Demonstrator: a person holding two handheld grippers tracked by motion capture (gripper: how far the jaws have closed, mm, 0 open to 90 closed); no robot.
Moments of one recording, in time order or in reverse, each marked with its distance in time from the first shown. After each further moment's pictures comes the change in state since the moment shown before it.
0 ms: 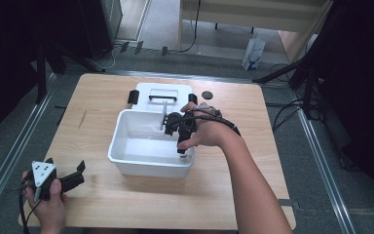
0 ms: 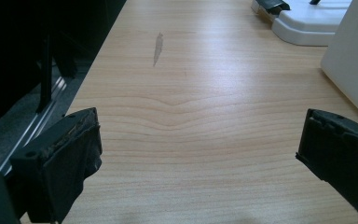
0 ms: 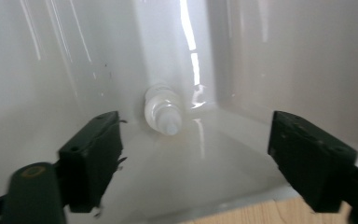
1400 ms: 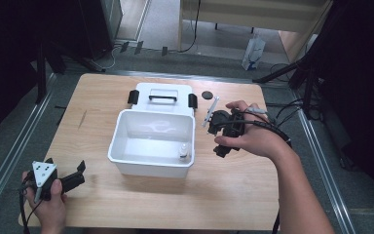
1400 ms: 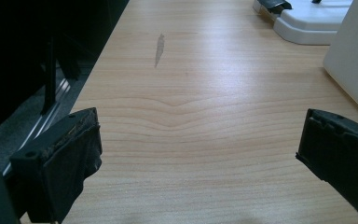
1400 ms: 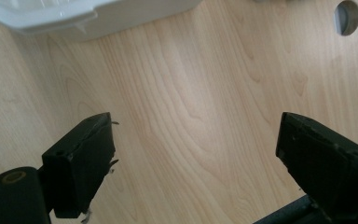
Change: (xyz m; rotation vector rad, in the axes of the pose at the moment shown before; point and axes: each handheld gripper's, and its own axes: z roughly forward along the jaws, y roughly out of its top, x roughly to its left) left arm -0.002 0.000 0.000 -0.005 0.014 0.012; right arm 0.003 -0.108 -0.058 -0.037 -0.085 0.160
